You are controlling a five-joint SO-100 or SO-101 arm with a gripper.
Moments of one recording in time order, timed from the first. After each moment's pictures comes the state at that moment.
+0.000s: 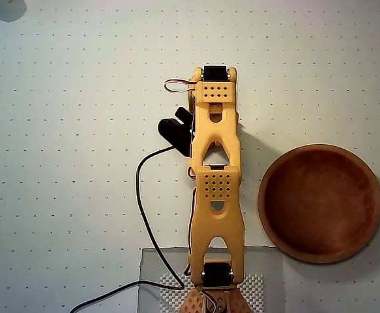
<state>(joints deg) -0.7 34.3 33.8 99.2 -41.7</state>
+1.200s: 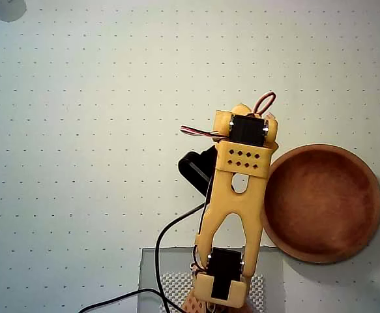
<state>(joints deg) 17.4 107.1 80.6 100.8 -58.3</state>
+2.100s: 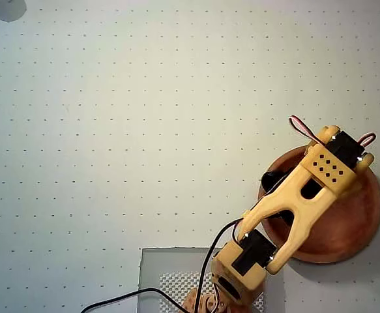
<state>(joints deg) 43.2 89.5 77.8 100.8 -70.6</state>
